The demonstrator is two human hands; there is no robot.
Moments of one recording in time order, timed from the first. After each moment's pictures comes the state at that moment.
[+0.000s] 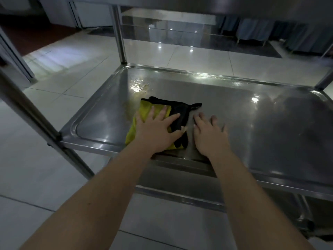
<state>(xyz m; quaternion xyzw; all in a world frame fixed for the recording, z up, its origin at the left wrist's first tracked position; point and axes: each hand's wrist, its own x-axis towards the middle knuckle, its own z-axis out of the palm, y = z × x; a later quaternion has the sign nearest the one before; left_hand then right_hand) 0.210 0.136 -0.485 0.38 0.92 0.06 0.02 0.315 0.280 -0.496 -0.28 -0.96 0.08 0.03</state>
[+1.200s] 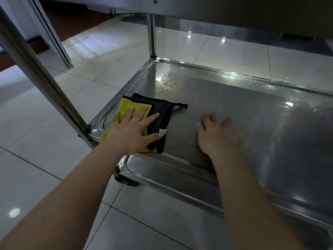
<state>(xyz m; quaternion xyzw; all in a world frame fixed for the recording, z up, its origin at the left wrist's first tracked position) 0.158 0.020 -0.472 0.29 0.95 0.02 0.10 0.258 0.239 -0.473 -0.29 -0.95 0.12 -0.07</state>
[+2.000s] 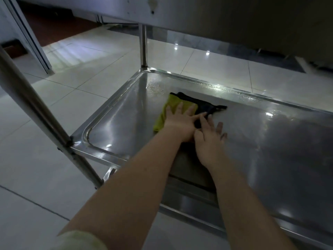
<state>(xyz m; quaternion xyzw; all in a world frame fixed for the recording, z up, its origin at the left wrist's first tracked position) 0.129 0.205 -0.472 0.41 0.91 0.00 0.10 0.240 0.265 -0.487 -0.25 -0.93 0.25 0.08</state>
